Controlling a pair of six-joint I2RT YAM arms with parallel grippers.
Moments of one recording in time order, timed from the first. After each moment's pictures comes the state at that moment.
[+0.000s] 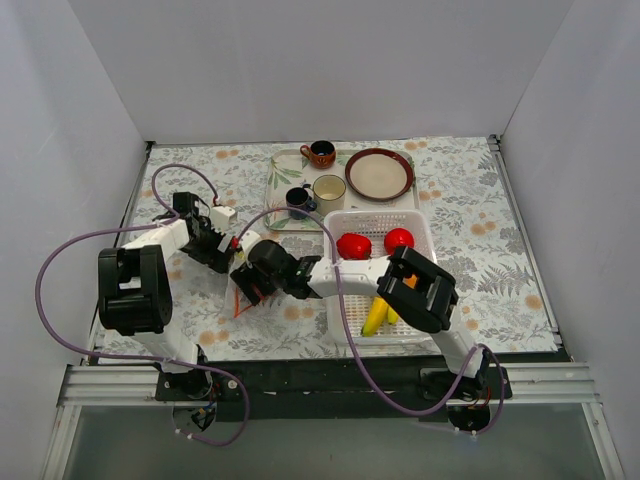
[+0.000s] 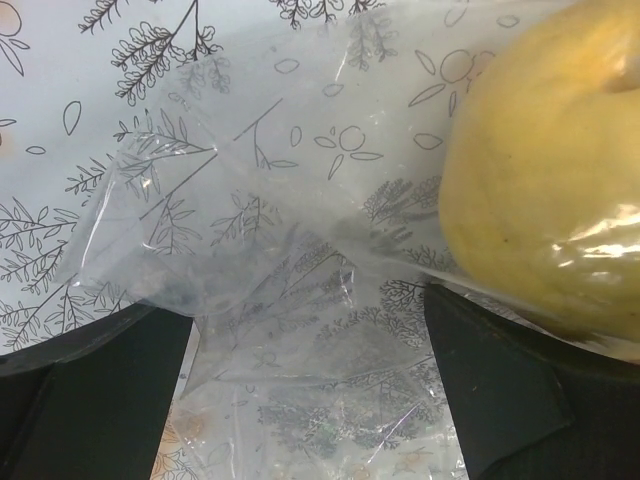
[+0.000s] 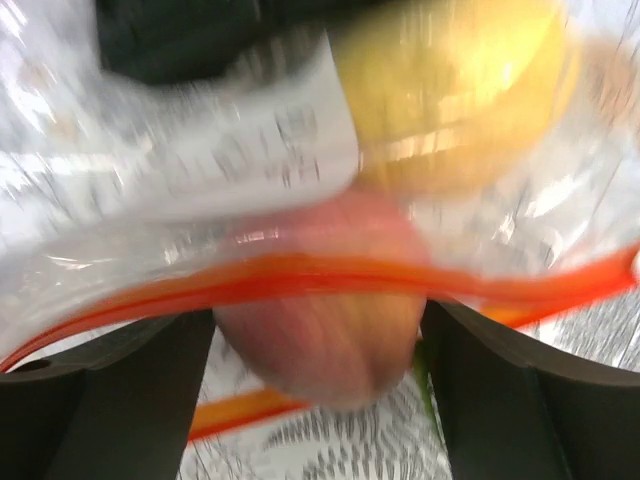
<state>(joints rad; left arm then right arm) 0.06 1.66 0.97 -0.53 0.22 0.58 1.17 2.13 1.49 0.00 0.11 0.20</state>
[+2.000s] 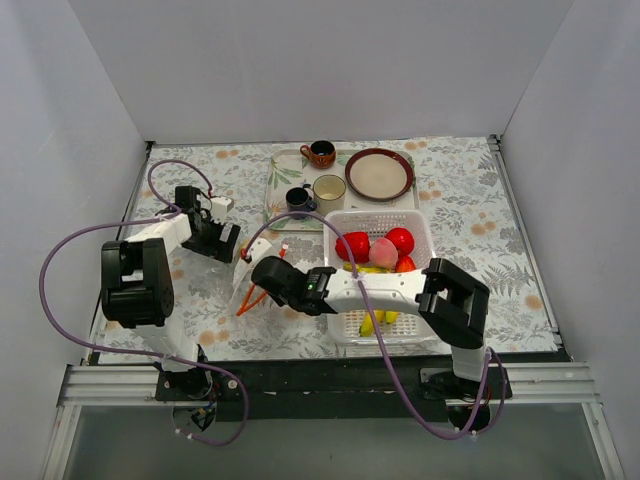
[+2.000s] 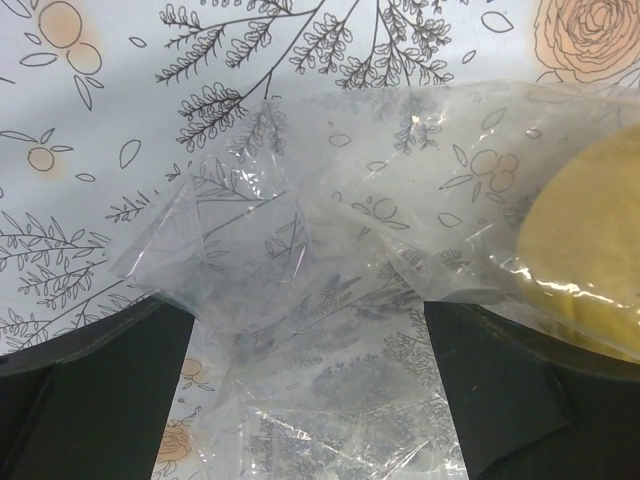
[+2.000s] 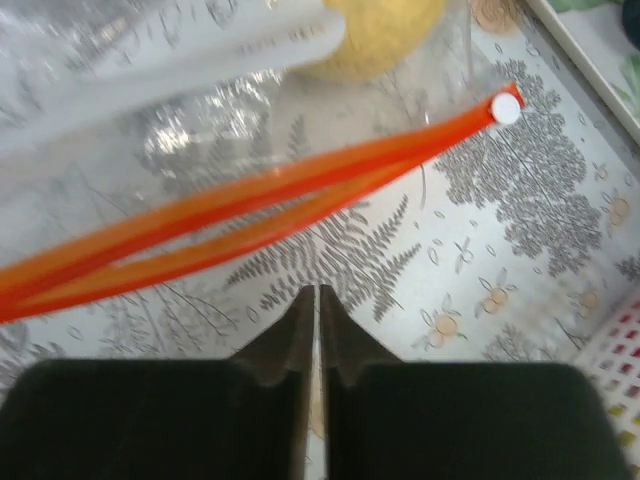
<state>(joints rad) 0.06 1.71 1.02 -0.48 0.20 0.40 1.28 1.89 1.34 -0.26 0.43 0.24</state>
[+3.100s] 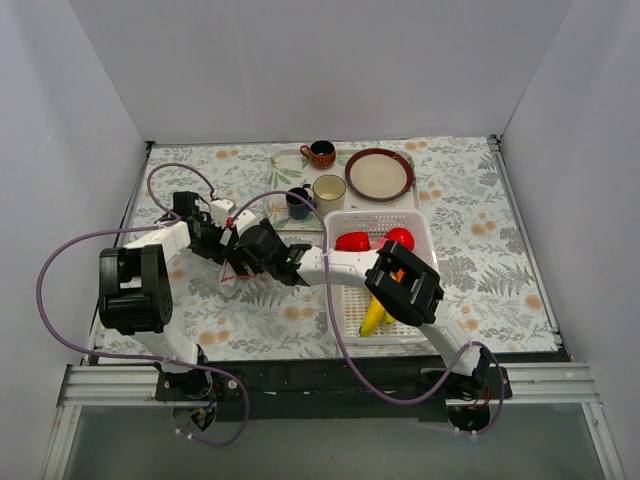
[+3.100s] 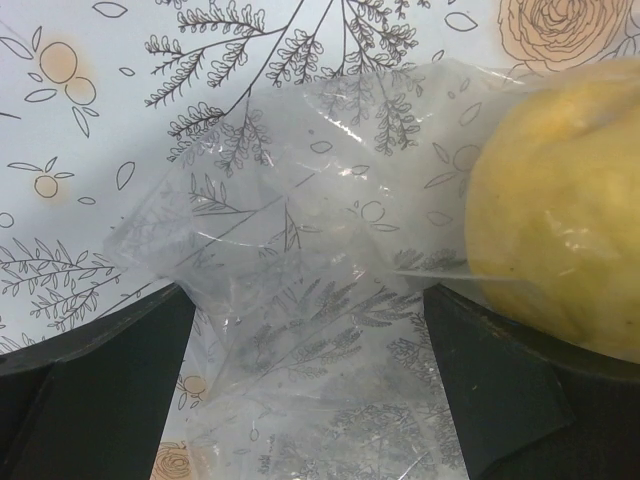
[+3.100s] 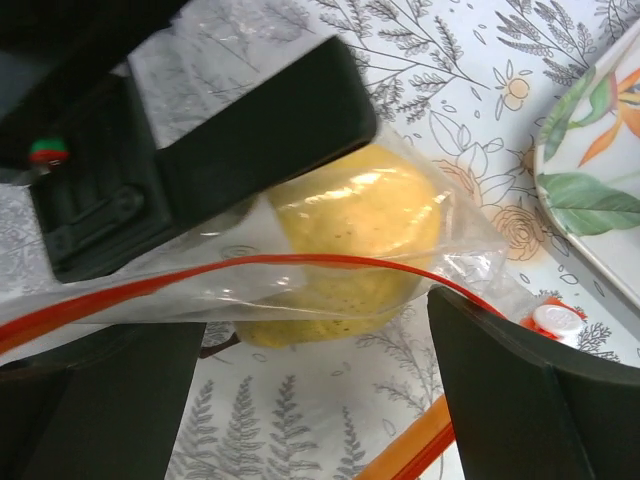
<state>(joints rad) 0.06 1.66 0.93 -0.37 0.22 0.48 1.14 2.23 1.64 0.00 0.30 0.17</state>
